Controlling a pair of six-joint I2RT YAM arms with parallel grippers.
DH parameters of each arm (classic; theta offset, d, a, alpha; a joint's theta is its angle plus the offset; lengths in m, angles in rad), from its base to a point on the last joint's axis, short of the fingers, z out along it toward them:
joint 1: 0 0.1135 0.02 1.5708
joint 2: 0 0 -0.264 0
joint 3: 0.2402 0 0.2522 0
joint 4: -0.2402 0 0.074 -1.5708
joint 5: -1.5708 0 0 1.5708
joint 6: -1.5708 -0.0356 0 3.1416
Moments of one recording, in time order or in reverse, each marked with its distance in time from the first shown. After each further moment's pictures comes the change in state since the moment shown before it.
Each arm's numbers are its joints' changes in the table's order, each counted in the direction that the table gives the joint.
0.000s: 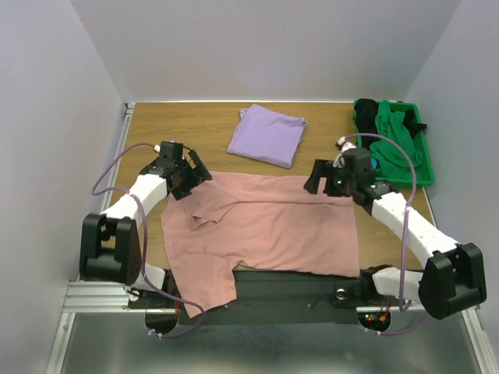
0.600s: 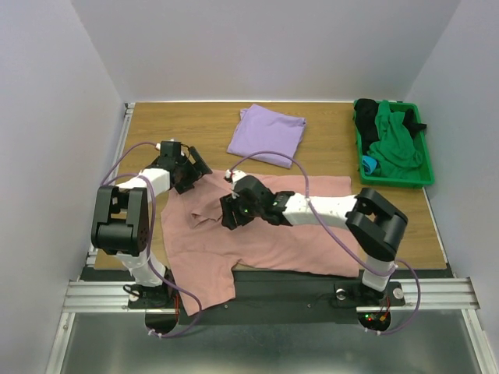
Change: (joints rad) left arm 0.066 -0.267 0.010 0.291 -0.067 -0.012; right arm 0.739 -0.591 0.291 0.315 -0.126 -0.081
